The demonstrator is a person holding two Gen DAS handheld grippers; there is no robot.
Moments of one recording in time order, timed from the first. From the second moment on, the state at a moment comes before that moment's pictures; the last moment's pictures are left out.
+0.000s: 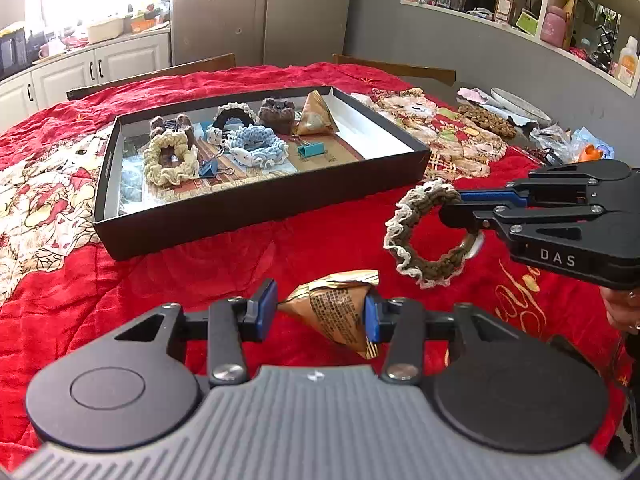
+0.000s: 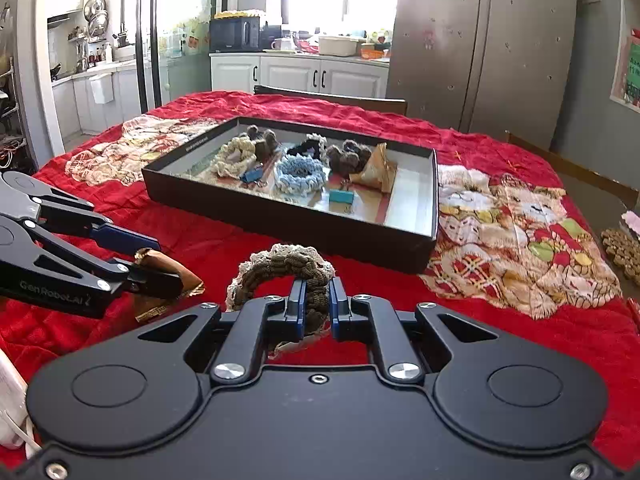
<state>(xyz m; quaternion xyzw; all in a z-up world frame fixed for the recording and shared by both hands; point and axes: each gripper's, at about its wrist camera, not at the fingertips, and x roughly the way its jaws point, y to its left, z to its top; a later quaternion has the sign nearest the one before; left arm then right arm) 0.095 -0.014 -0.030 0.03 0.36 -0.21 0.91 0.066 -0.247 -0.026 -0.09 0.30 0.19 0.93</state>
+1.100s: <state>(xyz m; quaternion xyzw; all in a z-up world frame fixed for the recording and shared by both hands) 0.187 0.011 0.019 -0.01 0.30 -0.11 0.95 0.159 -0.216 0.020 -0.06 0.25 0.16 0.95</state>
